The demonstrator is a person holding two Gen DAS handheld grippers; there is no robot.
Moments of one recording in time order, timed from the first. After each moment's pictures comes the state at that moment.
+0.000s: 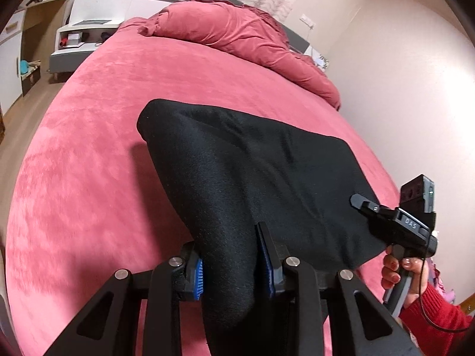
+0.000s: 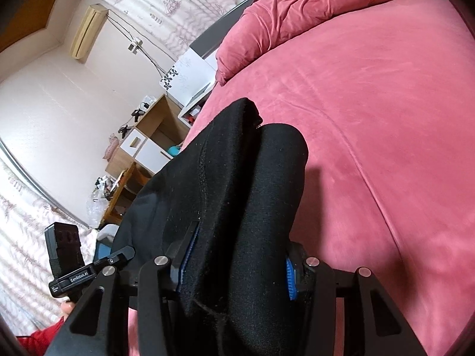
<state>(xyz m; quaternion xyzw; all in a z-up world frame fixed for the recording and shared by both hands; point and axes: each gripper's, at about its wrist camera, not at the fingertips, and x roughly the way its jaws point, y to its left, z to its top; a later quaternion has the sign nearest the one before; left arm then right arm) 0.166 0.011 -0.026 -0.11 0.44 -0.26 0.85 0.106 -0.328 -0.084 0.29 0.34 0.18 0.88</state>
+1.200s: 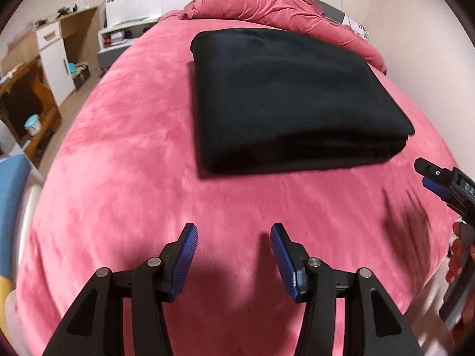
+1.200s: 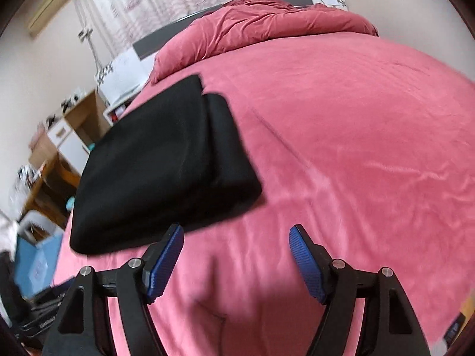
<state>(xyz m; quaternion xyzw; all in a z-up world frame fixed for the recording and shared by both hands) -0.004 0.011 -0.086 0.00 0.47 -0.12 0.88 -0.044 -0.290 -0.095 0.17 0.37 -0.04 0.91</state>
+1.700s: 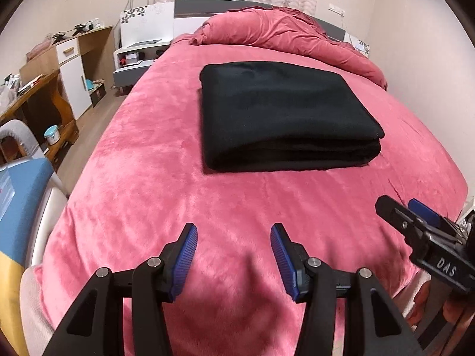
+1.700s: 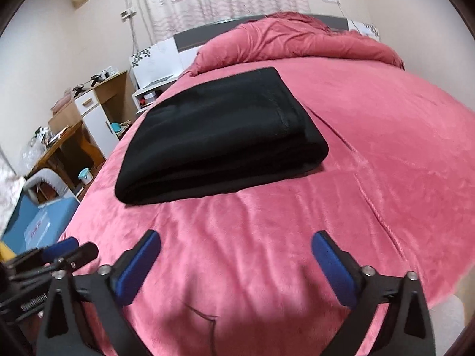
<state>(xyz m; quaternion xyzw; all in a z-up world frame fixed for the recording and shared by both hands) -0.069 0.012 -0.047 -0.01 0.42 -0.10 0.90 -0.106 -0.207 -0.083 0.09 0.33 0.00 0.94</state>
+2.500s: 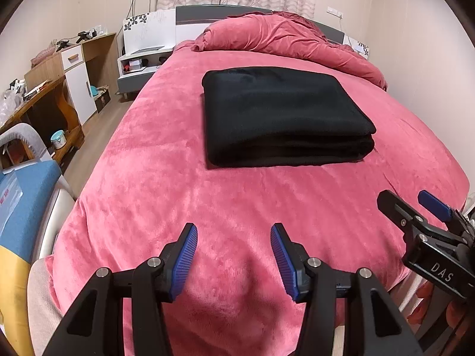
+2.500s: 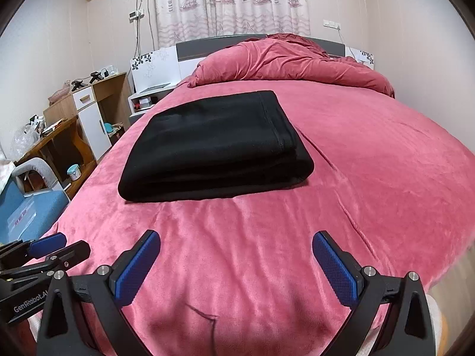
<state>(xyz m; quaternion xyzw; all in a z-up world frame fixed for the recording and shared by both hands) -0.093 0.010 -0.042 0.00 0.40 -0.09 0.91 -0.133 -0.193 -0.069 0.05 0.31 -0.03 0.95</state>
